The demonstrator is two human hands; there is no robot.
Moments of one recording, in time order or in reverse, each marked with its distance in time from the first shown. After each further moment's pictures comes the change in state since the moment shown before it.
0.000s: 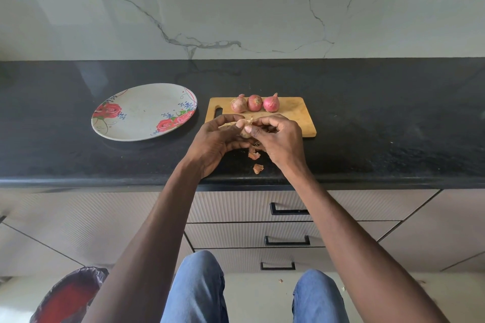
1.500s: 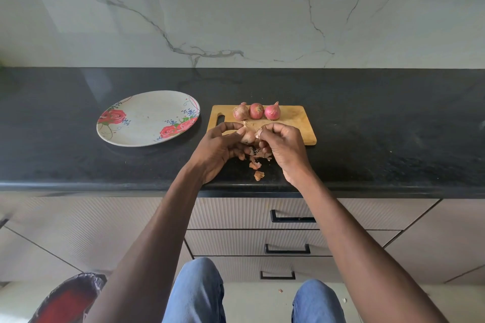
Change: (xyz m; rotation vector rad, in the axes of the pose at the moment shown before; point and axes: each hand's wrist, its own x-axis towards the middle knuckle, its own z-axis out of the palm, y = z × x) left_hand 0.004 -0.002 -0.001 0.055 0.009 -0.003; right_hand 0.002 -0.005 -0.007 0.314 -0.115 0.284
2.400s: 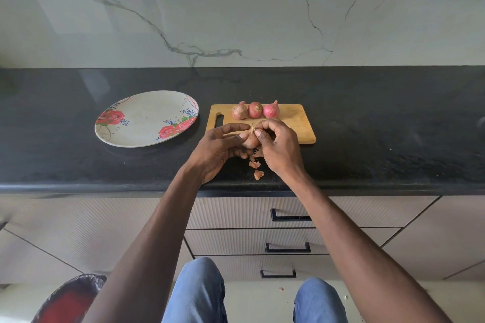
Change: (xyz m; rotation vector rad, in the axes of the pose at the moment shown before) left_hand -0.002 0.001 -0.001 -0.005 -0.063 -0.007; right_hand 0.004 0.011 0.007 -0.423 0.098 -0.336
